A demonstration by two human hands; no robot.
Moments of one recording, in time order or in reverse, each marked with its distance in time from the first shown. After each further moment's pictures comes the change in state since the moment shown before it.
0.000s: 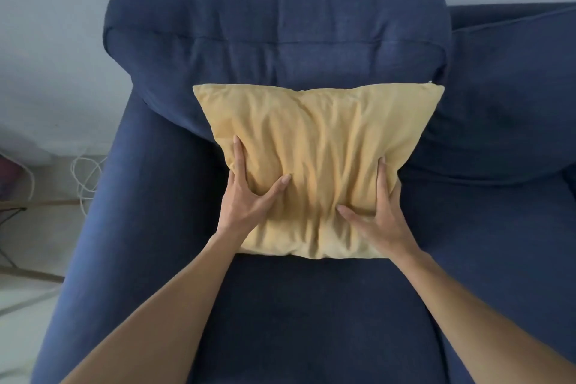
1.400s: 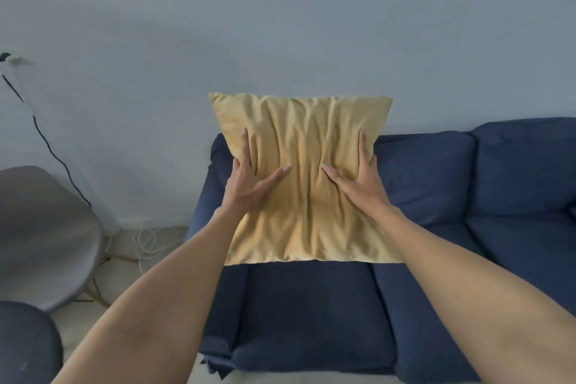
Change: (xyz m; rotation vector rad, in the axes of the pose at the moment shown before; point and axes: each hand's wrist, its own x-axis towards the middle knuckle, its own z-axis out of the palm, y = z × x) left_hand -0.284 0.291 -0.217 0.058 0.086 0.287; right_hand -0.283 -0.310 -0.193 0.098 0.207 -0.269
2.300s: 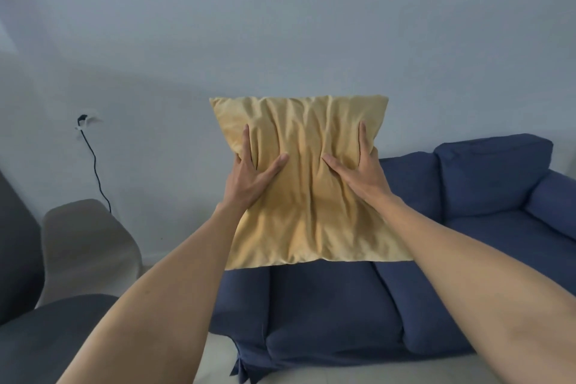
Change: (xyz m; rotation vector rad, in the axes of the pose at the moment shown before) left_hand -0.232 0.081 -0.168 0.014 0.062 0.205; right_hand -0.257 -0.172 -0.021 0.031 0.176 -0.110
